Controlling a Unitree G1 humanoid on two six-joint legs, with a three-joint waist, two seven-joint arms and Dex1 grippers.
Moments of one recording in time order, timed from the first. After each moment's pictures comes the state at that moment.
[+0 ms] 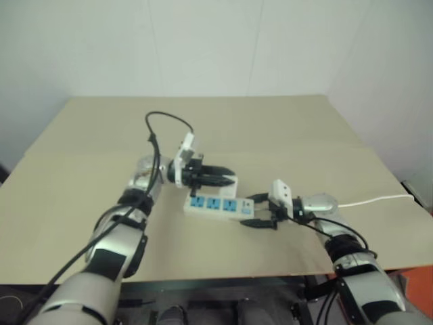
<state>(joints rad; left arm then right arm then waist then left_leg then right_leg) -1.09 0.32 -0.23 1.03 -0.51 -0.04 -1.61 -0.69 -0.44 0.14 0.75 0.14 -0.26 1.35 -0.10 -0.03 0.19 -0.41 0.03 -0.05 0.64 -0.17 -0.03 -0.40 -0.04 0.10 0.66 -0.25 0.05</state>
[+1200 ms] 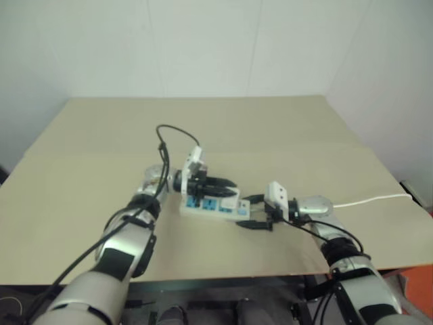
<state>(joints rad) -1.10 0.26 -0.21 1.19 -0.39 -0.13 -1.61 -0.66 -0.41 0.14 0.71 0.13 -0.26 1.31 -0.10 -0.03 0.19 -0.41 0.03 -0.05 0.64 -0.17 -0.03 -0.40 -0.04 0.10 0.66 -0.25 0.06</state>
